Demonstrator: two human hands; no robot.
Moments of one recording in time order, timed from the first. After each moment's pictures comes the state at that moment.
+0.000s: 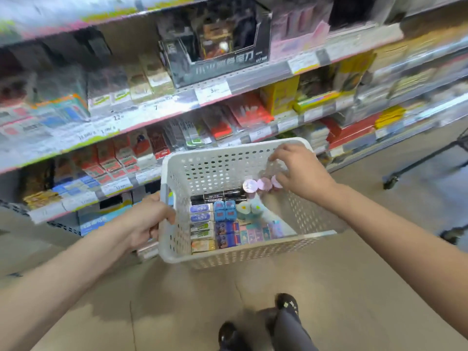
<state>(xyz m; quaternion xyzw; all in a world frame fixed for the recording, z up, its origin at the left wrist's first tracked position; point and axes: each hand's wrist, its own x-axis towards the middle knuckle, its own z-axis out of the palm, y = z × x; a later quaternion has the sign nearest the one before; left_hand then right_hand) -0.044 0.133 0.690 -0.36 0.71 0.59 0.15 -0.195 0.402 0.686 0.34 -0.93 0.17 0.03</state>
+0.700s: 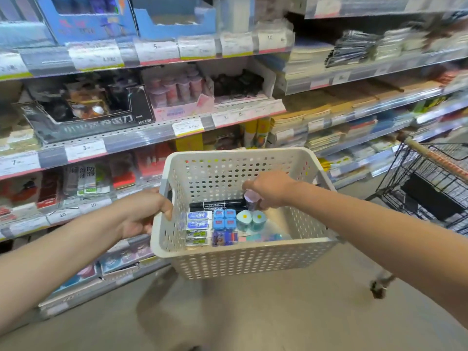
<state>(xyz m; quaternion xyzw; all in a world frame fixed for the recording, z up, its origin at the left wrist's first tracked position) -0.234 0.397 0.755 -0.27 0.72 0.61 0.18 -0.382 0.630 0.732 0.43 -0.89 -0.14 -0.11</state>
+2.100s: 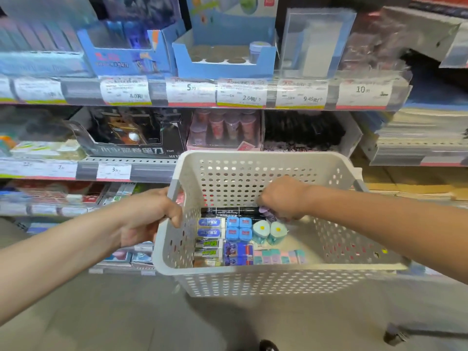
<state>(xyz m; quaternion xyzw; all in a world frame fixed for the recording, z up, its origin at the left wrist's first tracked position) -0.357 0.411 0.818 -0.41 0.66 0.62 0.07 -0.587 0.537 0.761 0.69 -0.67 -0.26 -0.03</state>
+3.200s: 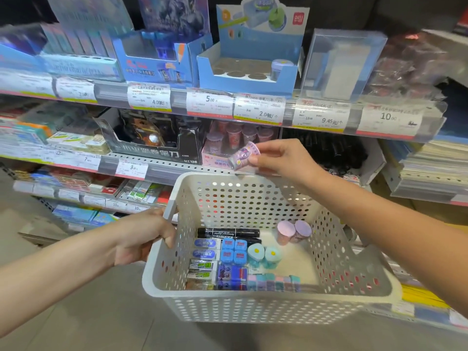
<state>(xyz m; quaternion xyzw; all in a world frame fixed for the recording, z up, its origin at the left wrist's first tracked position) -0.340 0.419 0.807 -0.47 0.61 0.64 0.07 -0.596 0.510 0.821 0.44 -0.62 0.55 -0.35</state>
